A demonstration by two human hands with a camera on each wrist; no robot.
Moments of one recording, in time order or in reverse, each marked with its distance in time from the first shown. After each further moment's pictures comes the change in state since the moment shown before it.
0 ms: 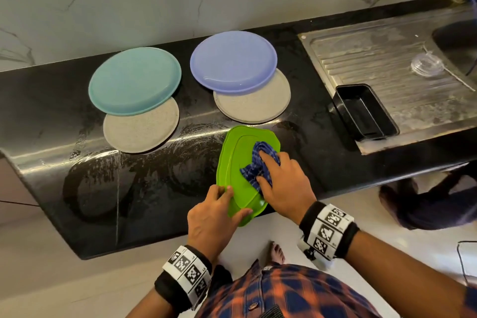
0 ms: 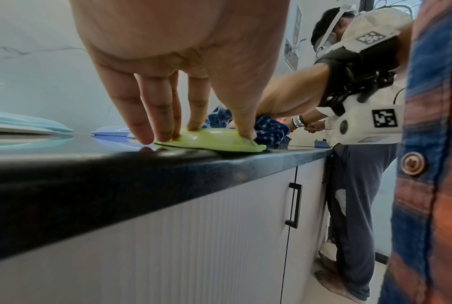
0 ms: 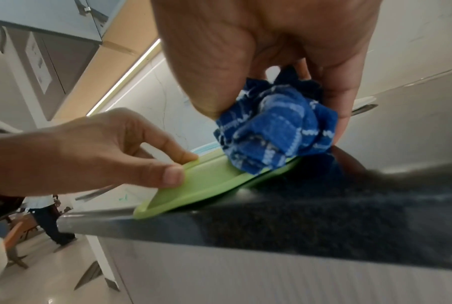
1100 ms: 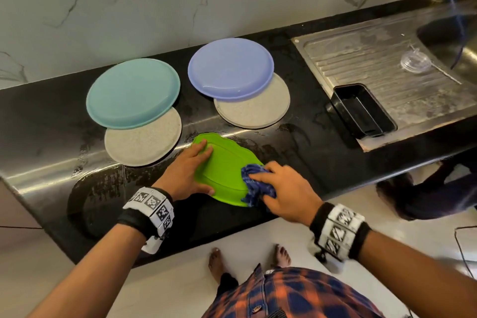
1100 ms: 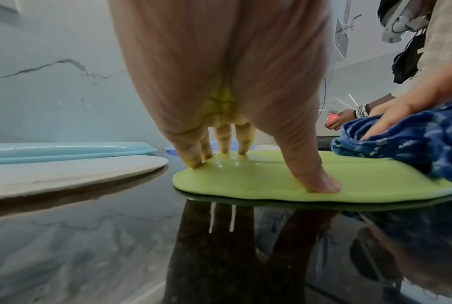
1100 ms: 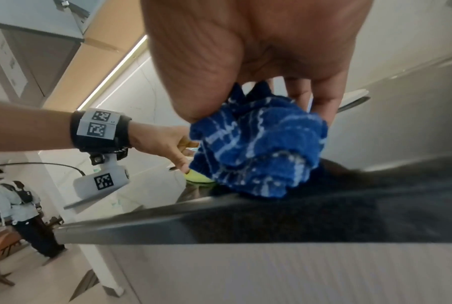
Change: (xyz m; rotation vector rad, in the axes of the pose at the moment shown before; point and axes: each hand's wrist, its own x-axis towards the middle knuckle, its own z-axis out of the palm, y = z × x) left_hand 0.123 -0.120 -0.025 -0.261 -0.347 0.249; right_hand 0.002 -0.010 -0.002 0.166 -0.163 -0.130
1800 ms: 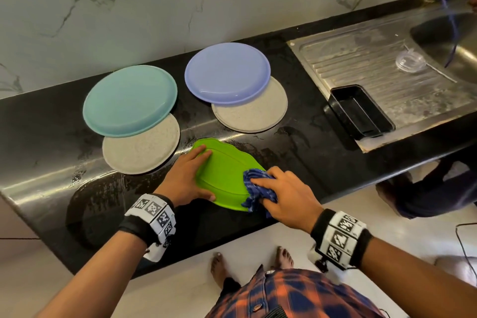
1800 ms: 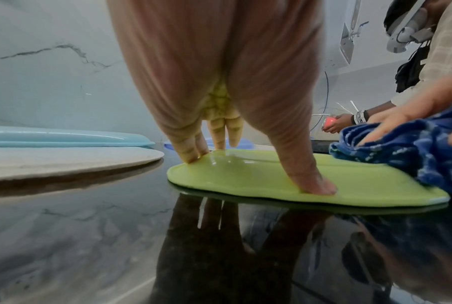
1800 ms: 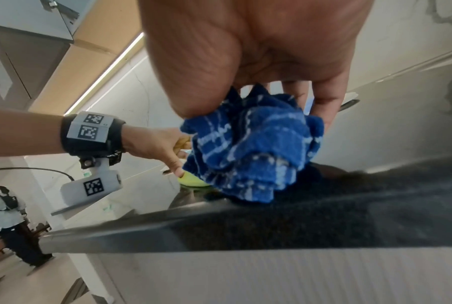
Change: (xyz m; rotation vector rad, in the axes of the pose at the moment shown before) left_hand 0.004 -0.001 0.000 -0.024 0.003 -0.050; right_hand -0.005 -0.005 0.003 -0.001 -0.007 0.077
